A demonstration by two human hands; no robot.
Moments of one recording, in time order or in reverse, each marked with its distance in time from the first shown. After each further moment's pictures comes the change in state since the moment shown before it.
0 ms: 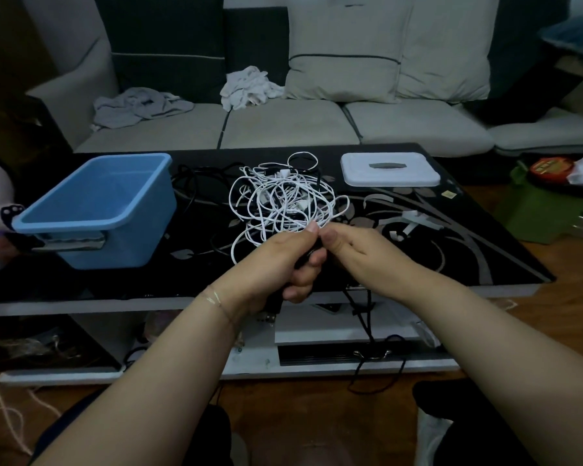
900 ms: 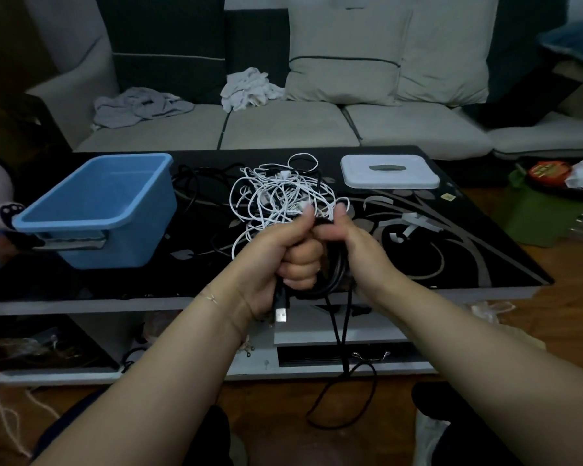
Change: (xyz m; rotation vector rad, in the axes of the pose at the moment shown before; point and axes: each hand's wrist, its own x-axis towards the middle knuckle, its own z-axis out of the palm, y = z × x) left_hand 0.001 0.010 -0.001 -0.516 -0.094 0.008; right_hand 0.008 -0.010 0.024 0.714 0.207 0.283
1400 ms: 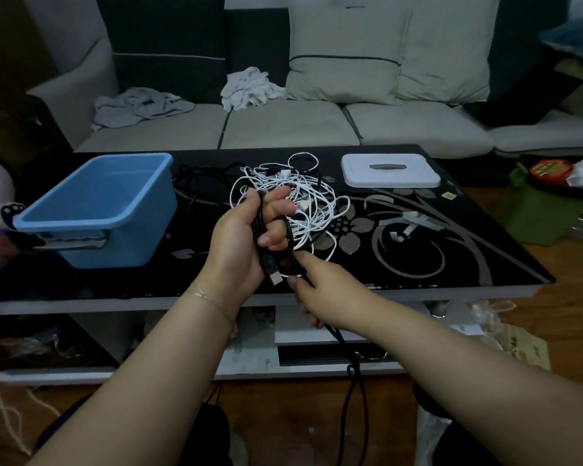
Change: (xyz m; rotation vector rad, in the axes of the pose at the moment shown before) left_hand 0.004 0.008 -0.018 -0.138 0.341 0.329; right_hand -0.020 0.012 0.027 -0.742 -0.232 0.000
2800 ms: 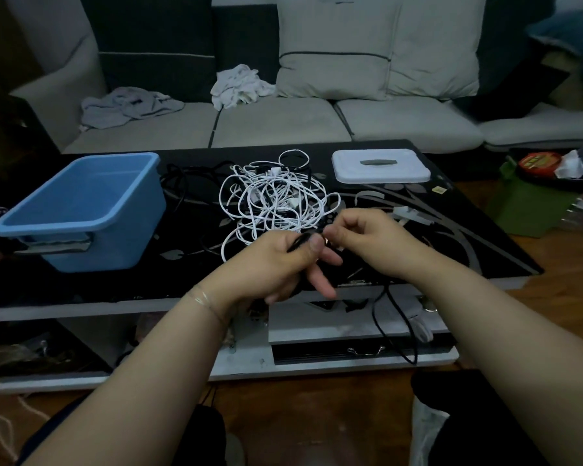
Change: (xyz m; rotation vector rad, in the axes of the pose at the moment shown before) left_hand -0.016 -0.012 0.009 0.853 -0.451 -0.175; right_hand 0.003 0.028 -0.077 0.184 0.169 -0.165
